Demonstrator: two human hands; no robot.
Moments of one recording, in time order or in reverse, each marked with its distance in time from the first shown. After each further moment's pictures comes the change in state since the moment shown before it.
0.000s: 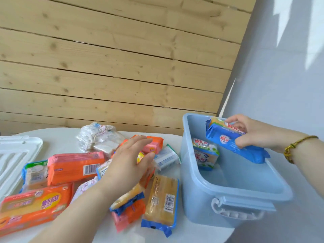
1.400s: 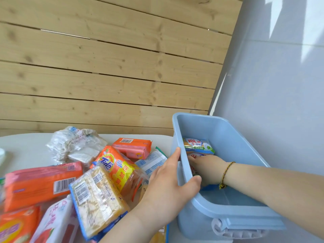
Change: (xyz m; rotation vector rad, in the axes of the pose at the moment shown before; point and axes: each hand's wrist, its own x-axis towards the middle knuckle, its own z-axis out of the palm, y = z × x) left_hand 0.011 0.049 0.077 -0.394 -0.381 -0.183; right_hand 0.088 0.066 0.101 -0.995 -0.209 -0.189
